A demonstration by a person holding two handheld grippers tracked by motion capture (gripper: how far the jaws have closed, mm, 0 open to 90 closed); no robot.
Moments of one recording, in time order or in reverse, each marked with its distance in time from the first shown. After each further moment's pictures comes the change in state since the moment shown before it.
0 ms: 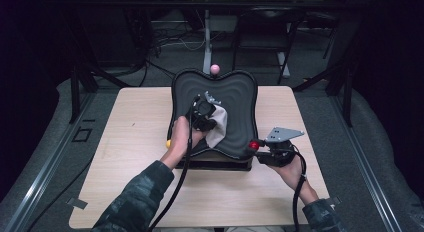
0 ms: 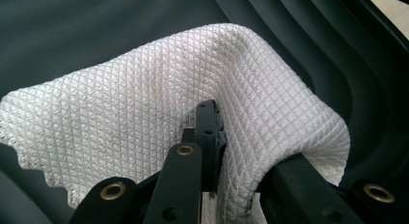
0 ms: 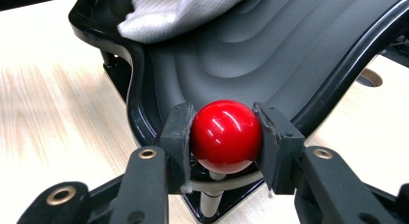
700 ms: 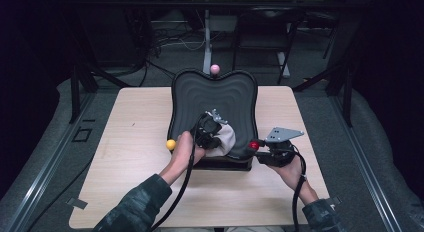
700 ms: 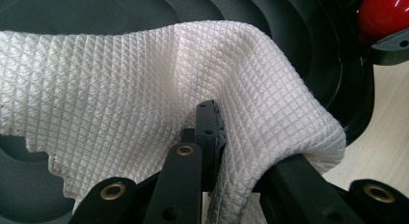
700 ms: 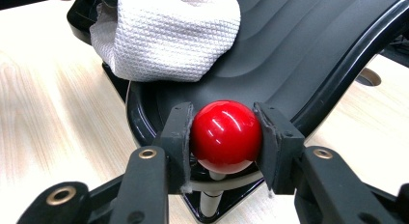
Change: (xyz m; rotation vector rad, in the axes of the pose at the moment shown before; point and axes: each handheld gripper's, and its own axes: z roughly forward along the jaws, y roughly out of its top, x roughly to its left) left arm -0.032 -0.019 0.001 0.062 -0.098 0.074; right arm 0.001 0.000 0.000 0.003 -0.007 -0.001
